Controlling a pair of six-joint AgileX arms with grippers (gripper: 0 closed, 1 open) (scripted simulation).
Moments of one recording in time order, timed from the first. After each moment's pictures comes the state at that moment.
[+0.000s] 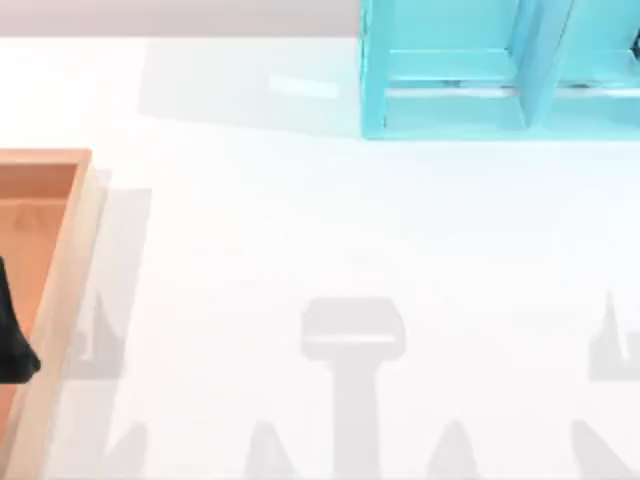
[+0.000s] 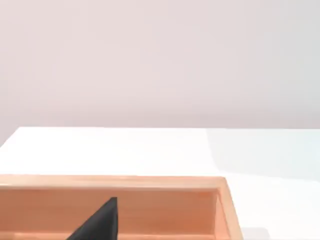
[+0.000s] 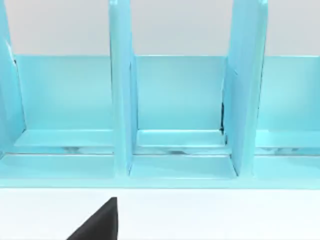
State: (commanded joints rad) left arm 0.00 0.00 0.00 0.00 0.00 0.00; right arm 0.00 0.00 0.00 0.00 0.00 0.00
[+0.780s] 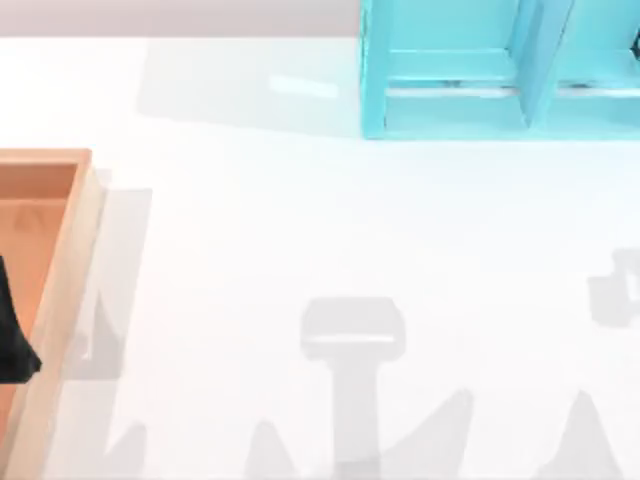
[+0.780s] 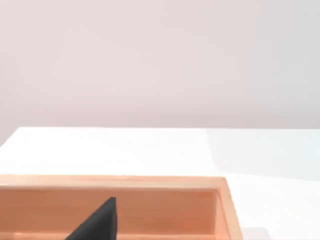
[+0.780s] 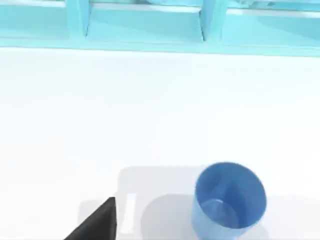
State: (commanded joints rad) left arm 0.00 0.00 0.00 0.00 0.00 0.00; right arm -0.09 0.68 0.59 -0.46 0.00 -0.08
